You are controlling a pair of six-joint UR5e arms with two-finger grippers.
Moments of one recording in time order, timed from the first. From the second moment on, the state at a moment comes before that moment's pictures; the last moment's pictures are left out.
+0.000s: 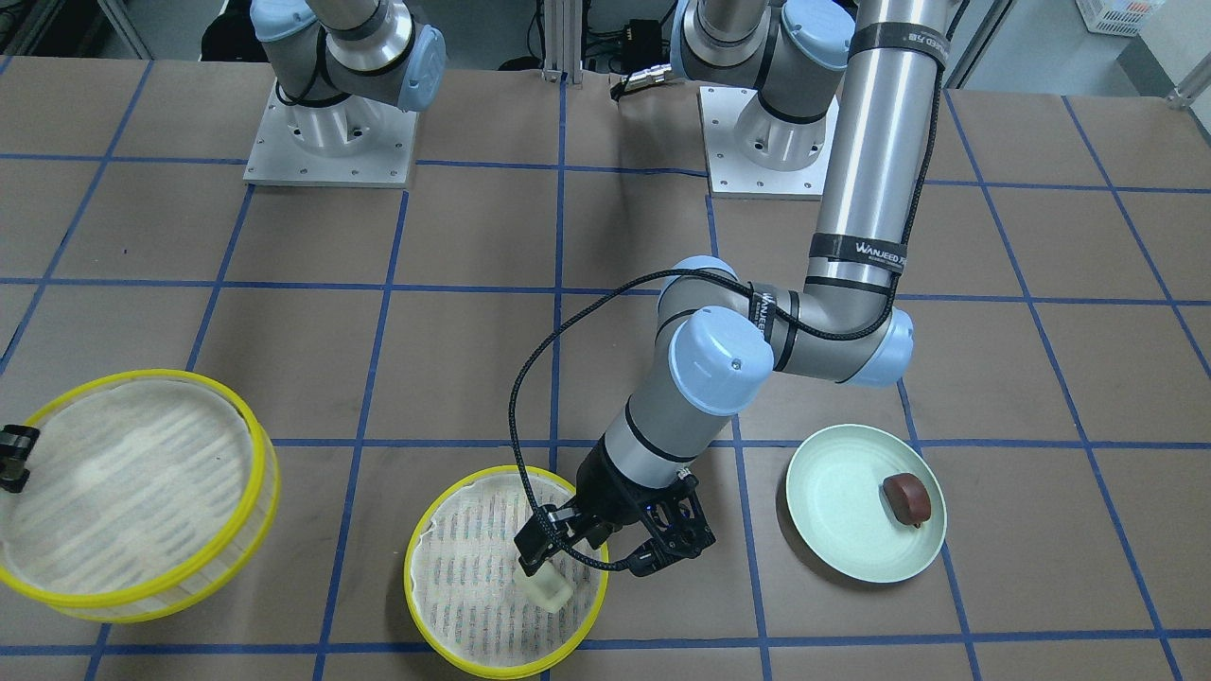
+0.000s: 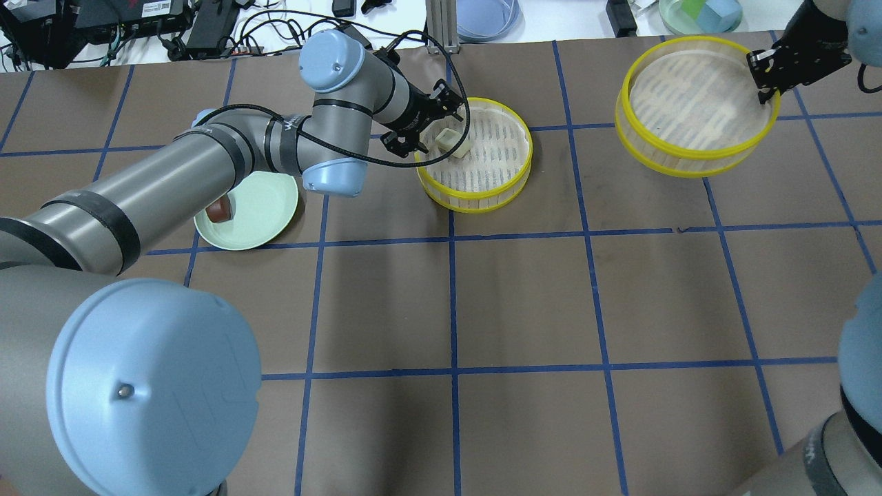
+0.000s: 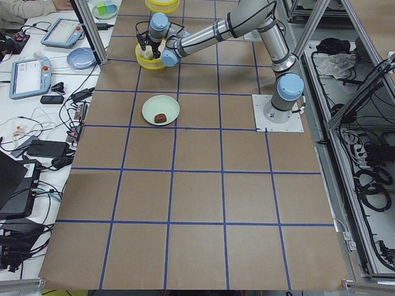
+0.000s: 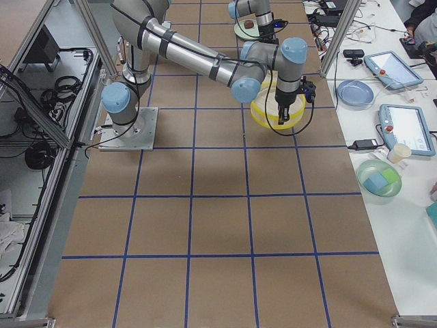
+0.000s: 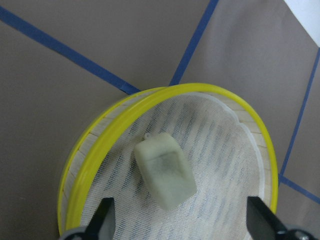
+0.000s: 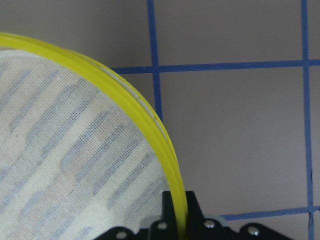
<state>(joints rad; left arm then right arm) -1.76 -2.19 -1.53 -0.57 1.23 -0.77 1.25 -1.20 1.42 -1.90 -1.61 -0.27</state>
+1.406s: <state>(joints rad) -1.35 -2.00 -1.60 -1.14 1.62 0.13 1.70 -1.08 1.42 -2.10 -1.57 0.22</state>
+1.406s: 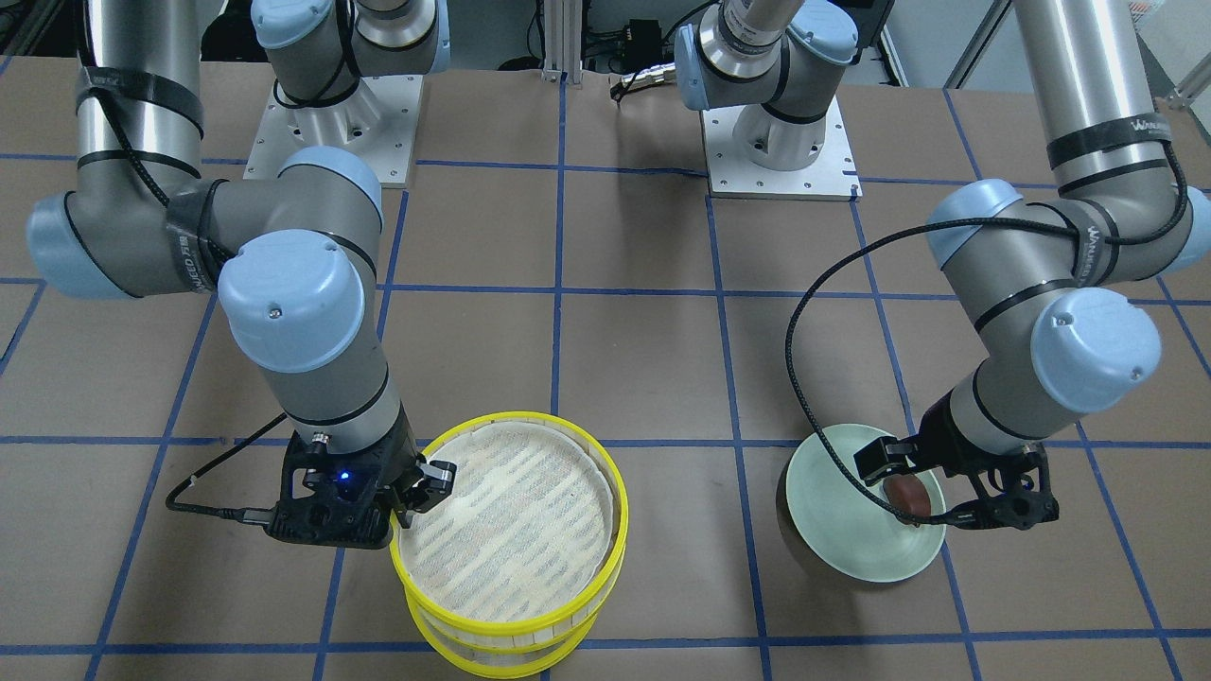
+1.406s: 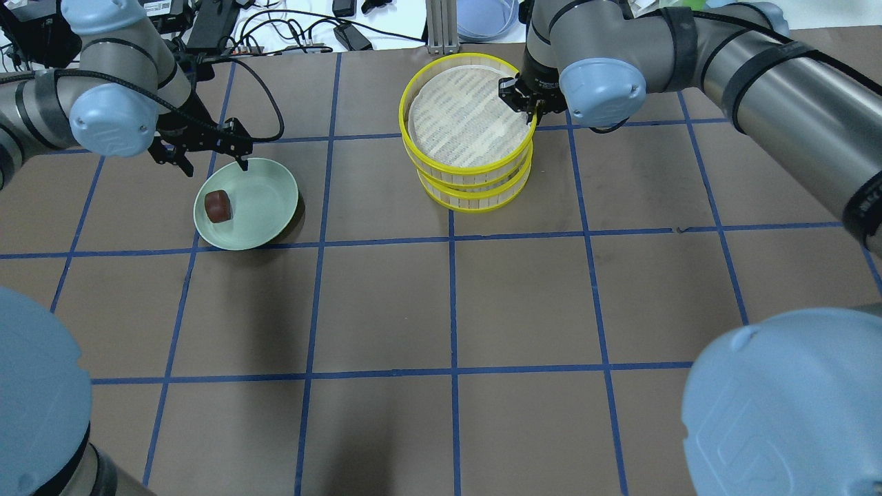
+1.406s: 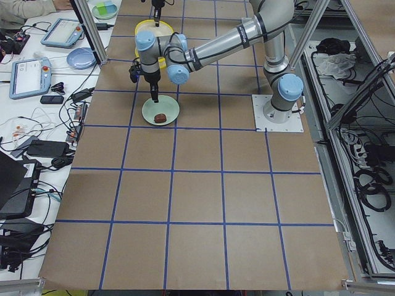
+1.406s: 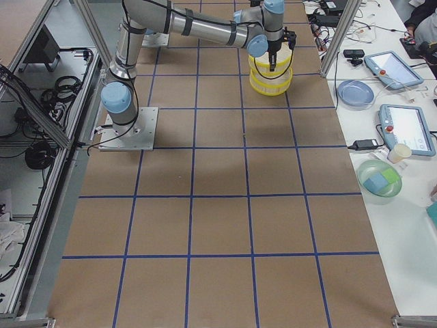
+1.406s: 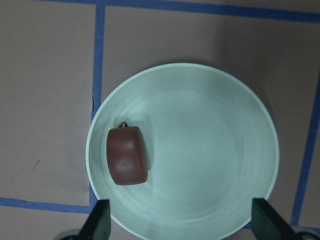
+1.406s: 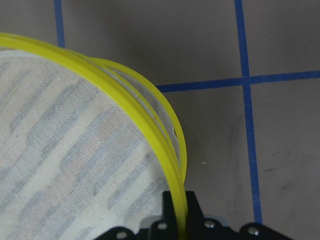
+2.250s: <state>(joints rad) -1.30 -2.10 -1.64 -1.10 1.66 0.20 1.68 -1.06 1.43 -2.11 -1.53 0.33</state>
